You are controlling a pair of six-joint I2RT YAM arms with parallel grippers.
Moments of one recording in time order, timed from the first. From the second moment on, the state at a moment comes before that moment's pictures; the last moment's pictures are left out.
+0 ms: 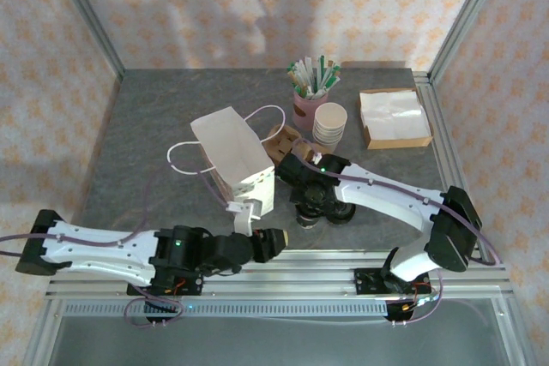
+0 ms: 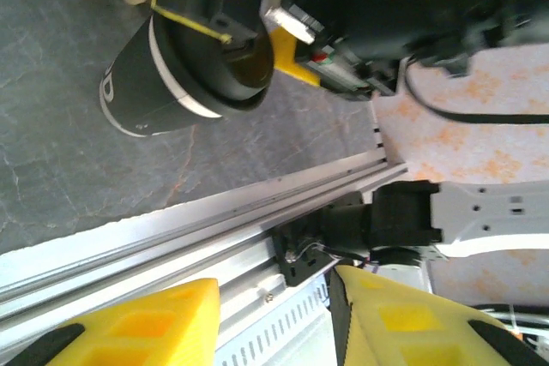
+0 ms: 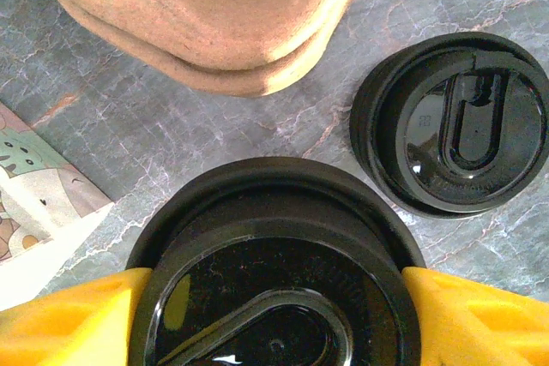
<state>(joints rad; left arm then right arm) -1.53 0.96 0.72 -0.38 -0.49 -1.36 0.98 1.48 1.19 -1.13 0.23 1.24</state>
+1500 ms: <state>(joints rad) -1.38 1.43 0.54 0.36 -0.59 -1.54 0.97 1.42 1.13 -1.08 0.22 1.33</state>
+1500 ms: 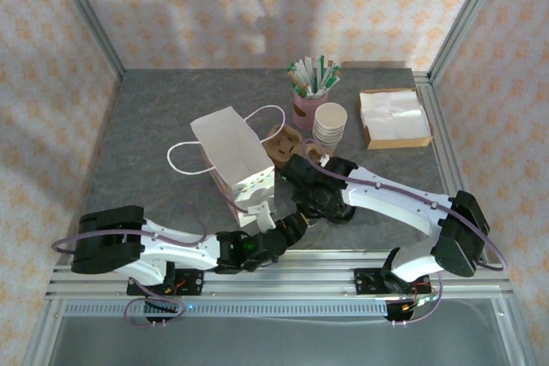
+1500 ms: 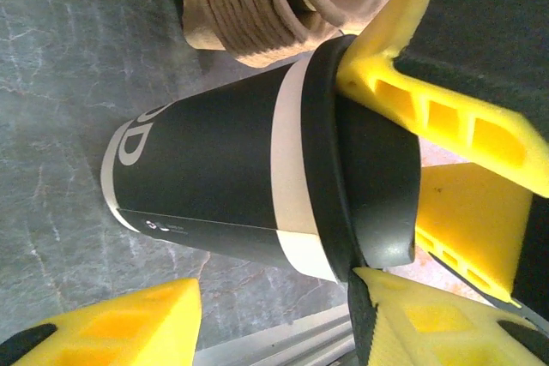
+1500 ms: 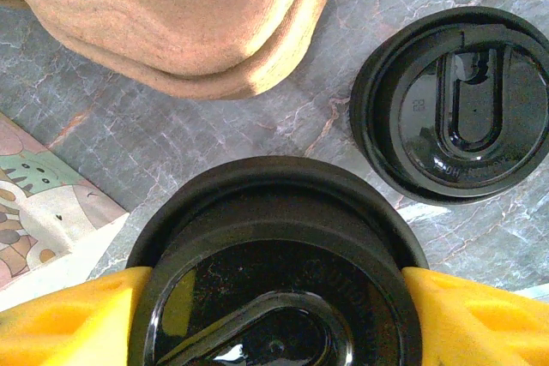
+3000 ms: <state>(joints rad) -1.38 1.48 0.53 0.42 -0.61 -1.70 0.96 1.41 1.11 -1.05 0.20 1.35</state>
